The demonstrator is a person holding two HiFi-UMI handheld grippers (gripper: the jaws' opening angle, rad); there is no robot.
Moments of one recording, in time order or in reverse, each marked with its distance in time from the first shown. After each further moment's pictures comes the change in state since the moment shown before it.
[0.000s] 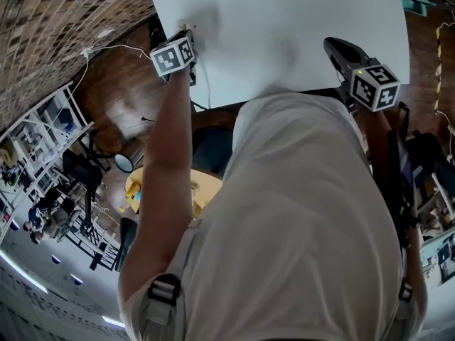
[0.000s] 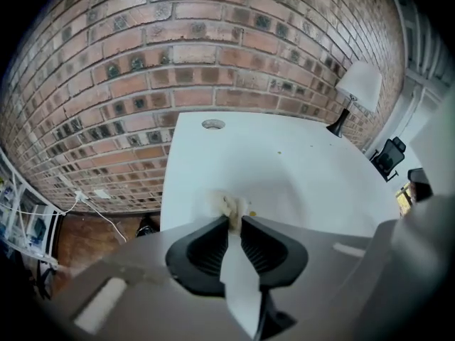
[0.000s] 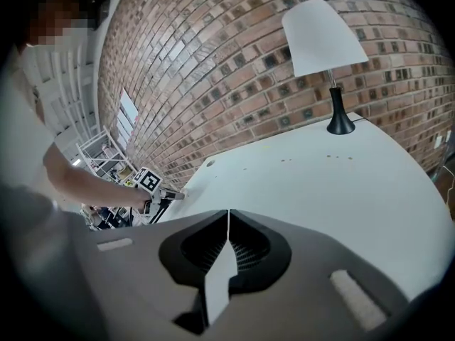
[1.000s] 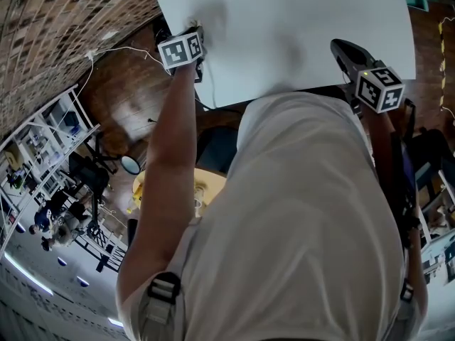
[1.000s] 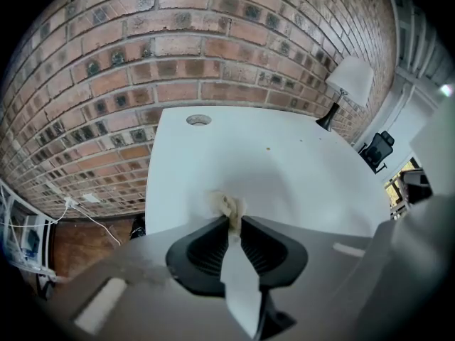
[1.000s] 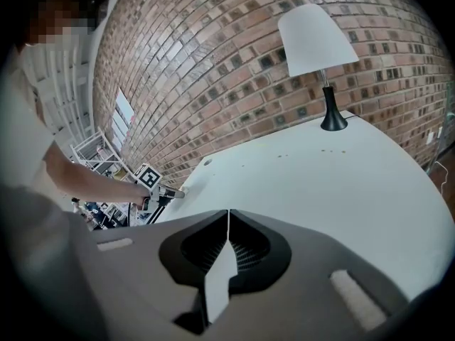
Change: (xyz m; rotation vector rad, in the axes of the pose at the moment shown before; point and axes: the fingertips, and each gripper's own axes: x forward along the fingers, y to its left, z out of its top) left arm 0.004 -0.022 0.003 0.058 0.050 -0.074; right arm -0.012 0.002 -0.013 0.021 -0.015 -0.043
